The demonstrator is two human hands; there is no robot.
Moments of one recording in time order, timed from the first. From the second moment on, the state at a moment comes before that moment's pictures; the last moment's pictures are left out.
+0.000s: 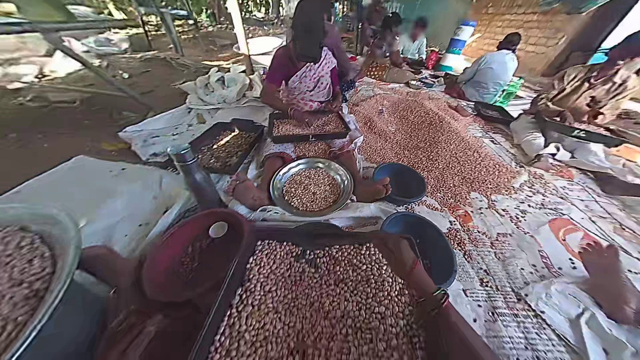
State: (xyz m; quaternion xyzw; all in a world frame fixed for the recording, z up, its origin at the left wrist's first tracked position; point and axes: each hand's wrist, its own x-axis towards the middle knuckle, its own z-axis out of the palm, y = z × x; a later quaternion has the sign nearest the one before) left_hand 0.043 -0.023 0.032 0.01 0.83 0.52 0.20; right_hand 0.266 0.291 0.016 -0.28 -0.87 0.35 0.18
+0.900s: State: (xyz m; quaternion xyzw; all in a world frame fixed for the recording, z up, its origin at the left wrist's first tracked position) left_hand 0.103 -0.018 -0.013 0.39 0.84 0.29 0.24; right_hand 0.243 0.192 0.002 -0.22 -0.91 0.14 -0.33
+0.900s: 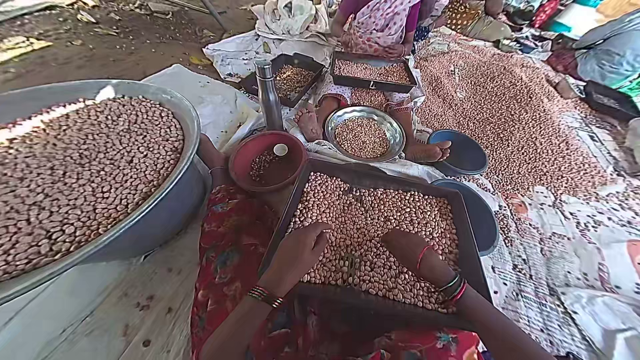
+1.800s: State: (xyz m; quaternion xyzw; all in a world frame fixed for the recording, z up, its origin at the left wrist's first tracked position) left_hand 0.107 0.019 -0.036 -0.08 0.59 0.70 0.38; right_hand 0.135 0.157 0.006 -0.08 -0.96 0.27 -0.05
